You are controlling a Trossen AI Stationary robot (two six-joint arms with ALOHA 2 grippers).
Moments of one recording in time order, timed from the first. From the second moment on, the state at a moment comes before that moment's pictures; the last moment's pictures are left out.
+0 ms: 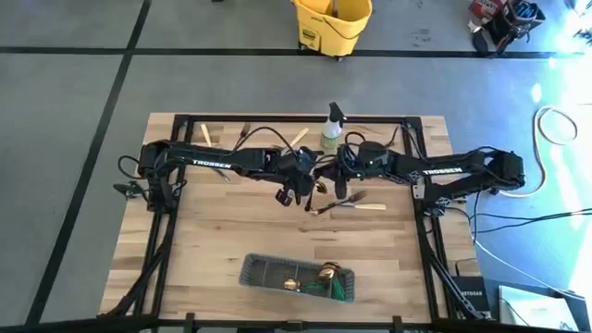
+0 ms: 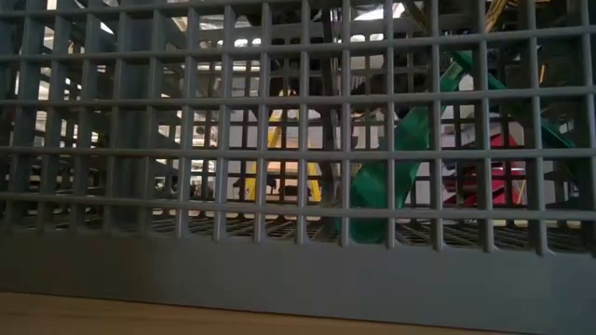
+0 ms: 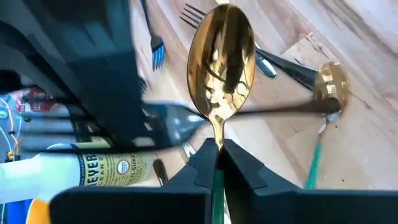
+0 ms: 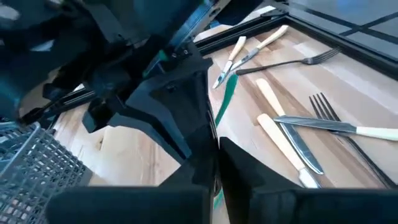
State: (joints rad) left arm 0.08 1.85 1.48 -0.48 -0.19 0.82; right arm -0.22 1.25 0.58 0.35 -0.19 0.31
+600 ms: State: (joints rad) left arm 0.11 1.85 1.48 -0.54 -0.13 0.66; right arm -0.20 0.92 0.58 0.06 -0.09 0.29
